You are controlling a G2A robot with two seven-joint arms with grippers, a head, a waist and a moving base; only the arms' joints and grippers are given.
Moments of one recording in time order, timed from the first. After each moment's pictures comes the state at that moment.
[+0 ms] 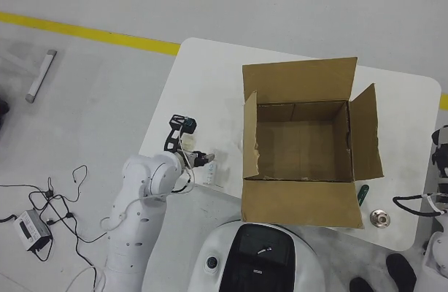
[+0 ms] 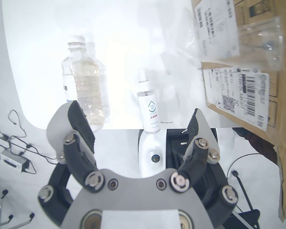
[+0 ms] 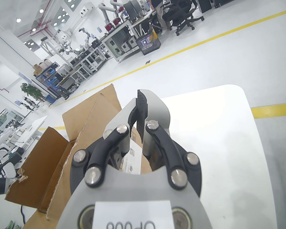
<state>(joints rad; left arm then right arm) 1.24 -1.44 -1.49 -1.84 1.31 -0.07 -1.23 -1.54 -1.41 2.03 -1.96 -0.70 -0.41 0.22</state>
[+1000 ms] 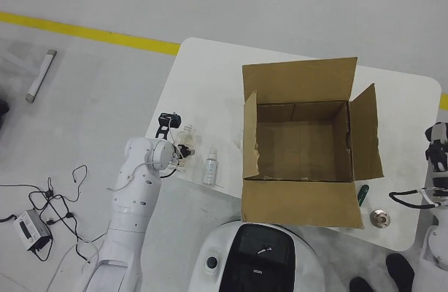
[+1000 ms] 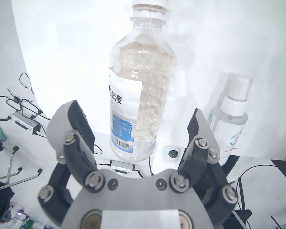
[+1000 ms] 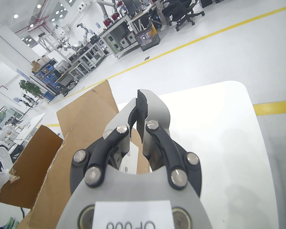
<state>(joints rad) 1.03 -1.40 -1.51 -1.37 1.39 -0.07 -1.16 -1.50 -1.37 1.99 -1.89 -0.71 -0.39 0.20</state>
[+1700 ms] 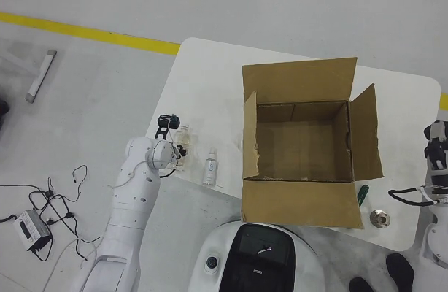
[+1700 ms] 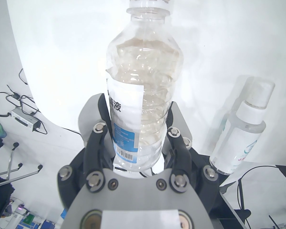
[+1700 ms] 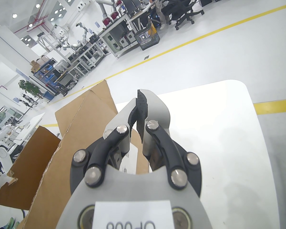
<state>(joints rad) 1.00 -1.39 -1.49 -1.30 1.37 -0.06 -1.13 -1.50 -1.35 1.97 -1.88 -0.70 -0.37 0.19</state>
